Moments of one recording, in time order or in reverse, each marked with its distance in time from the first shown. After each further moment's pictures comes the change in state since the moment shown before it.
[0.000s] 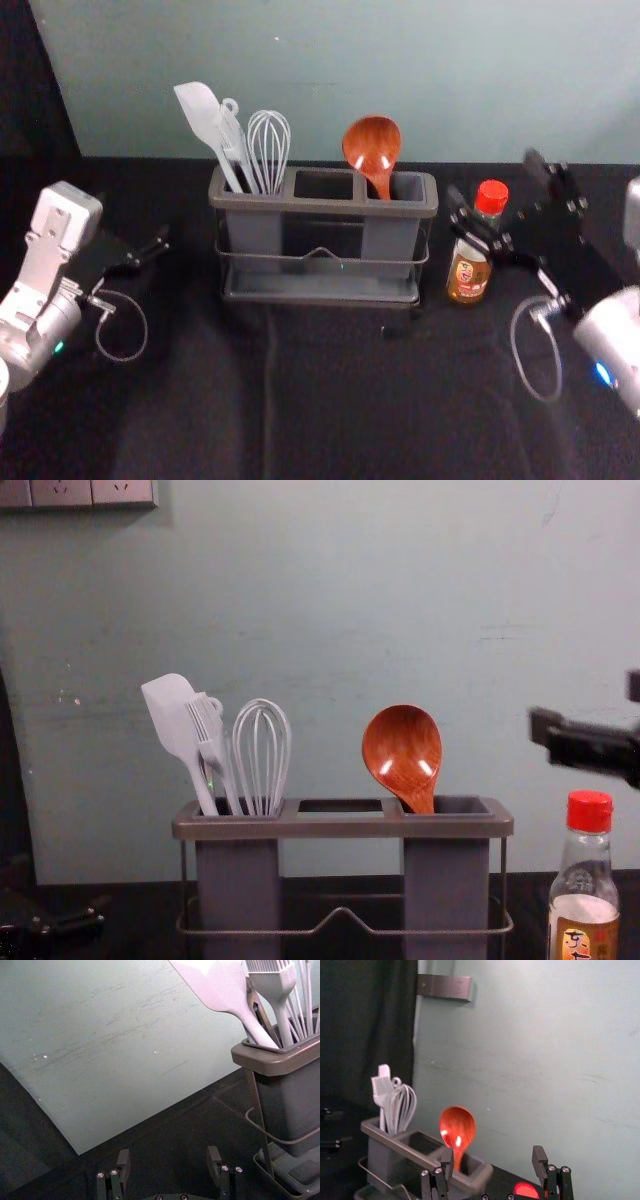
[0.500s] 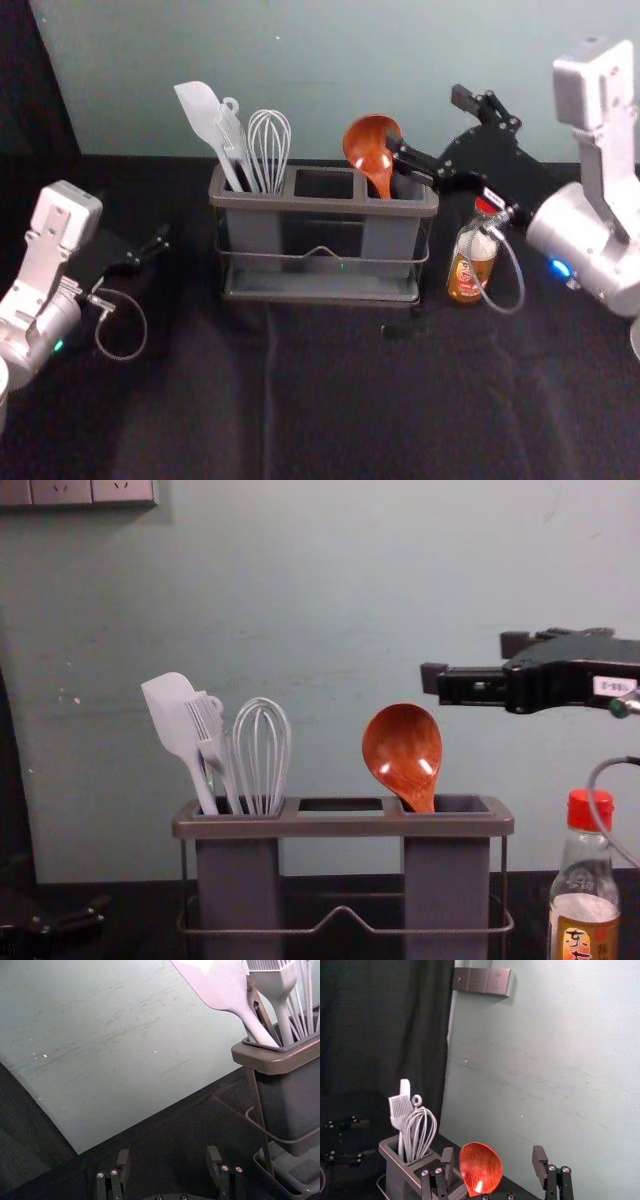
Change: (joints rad) left arm 0.000 0.000 0.000 0.000 0.000 0.000 0.000; right arm 0.321 0.008 -0.109 0.138 0.092 0.181 0.143
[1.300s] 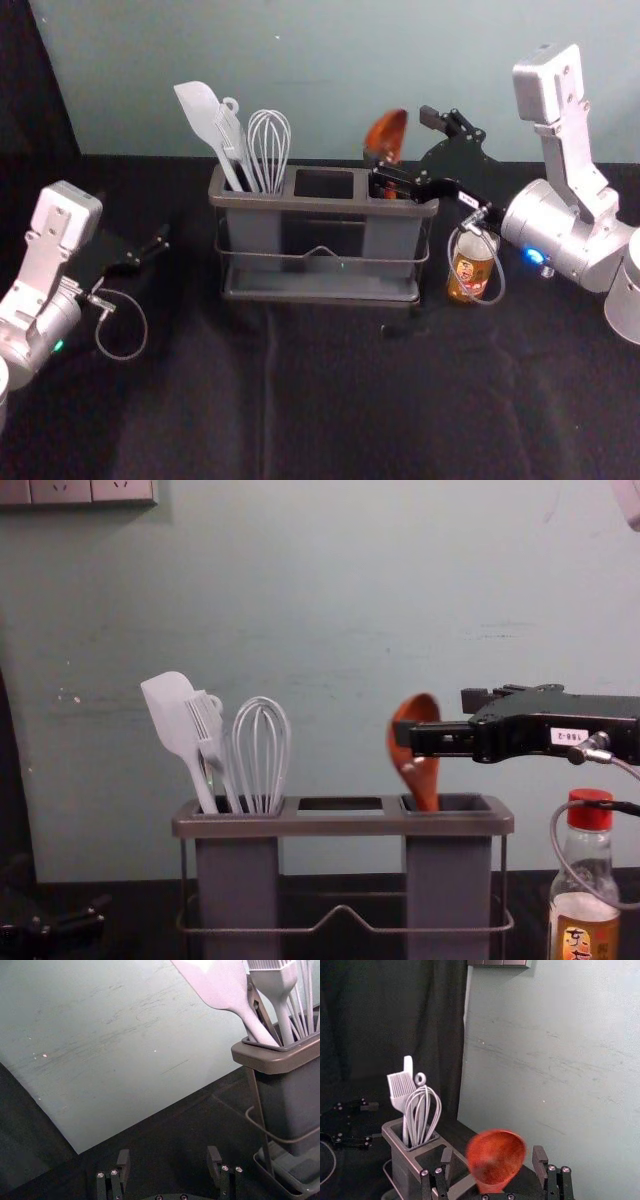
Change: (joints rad) left arm 0.000 0.000 0.000 0.000 0.000 0.000 0.000; right arm 0.133 -0.013 -0.065 0.210 0.052 -0.019 0.108
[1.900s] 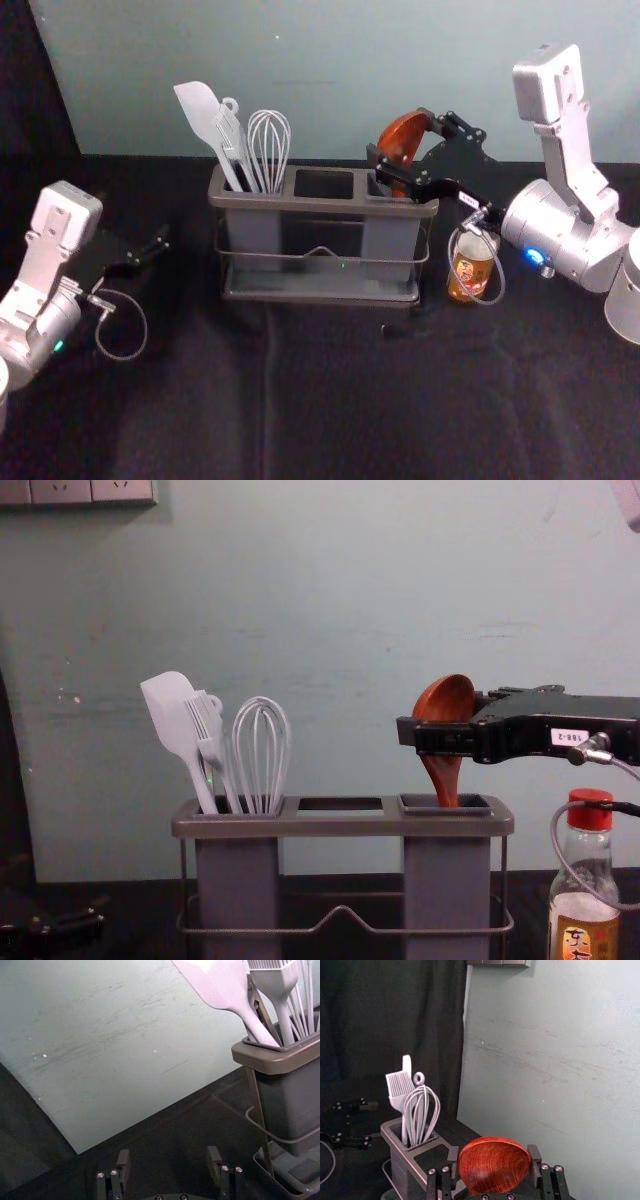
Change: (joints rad) left arm 0.000 0.000 0.000 0.000 0.000 0.000 0.000; right arm 0.000 0.000 0.000 0.000 0.000 0.002 -0.002
